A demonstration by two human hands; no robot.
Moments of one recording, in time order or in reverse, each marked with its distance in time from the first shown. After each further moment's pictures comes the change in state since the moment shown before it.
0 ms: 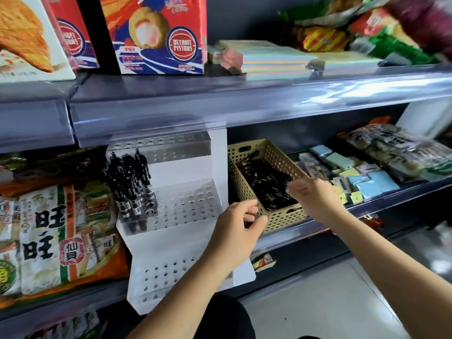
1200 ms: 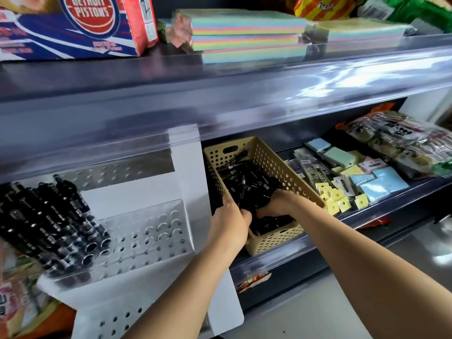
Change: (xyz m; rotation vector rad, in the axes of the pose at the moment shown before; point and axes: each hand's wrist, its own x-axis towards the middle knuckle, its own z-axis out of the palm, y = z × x) left_hand 0.105 -0.039 0.055 0.139 -0.101 -0.412; right_hand 0.095 0.020 0.064 -0.372 -0.681 0.292
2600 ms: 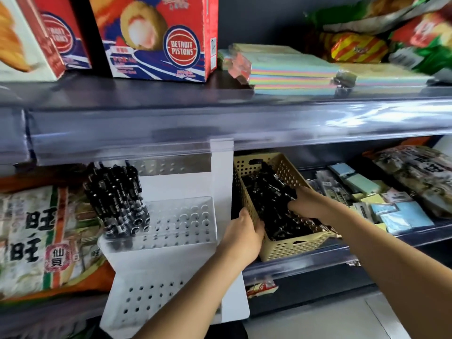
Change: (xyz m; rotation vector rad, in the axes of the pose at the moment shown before) left_hand -0.037 -0.007 -0.012 0.016 0.045 0.072; right_hand -0.033 0.003 -0.036 0.275 0.132 -0.098
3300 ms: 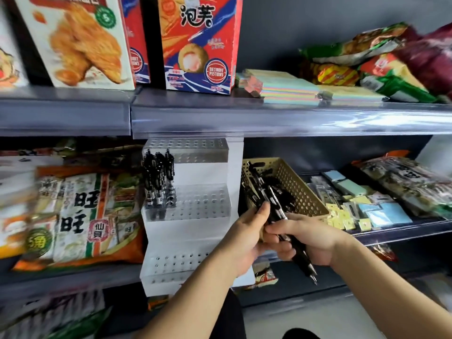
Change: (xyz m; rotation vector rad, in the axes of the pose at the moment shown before) left_hand -0.105 0.024 -0.035 -1.121 -0.300 -0.069; right_hand -0.164 -0.018 0.034 0.918 -0.706 -0.362
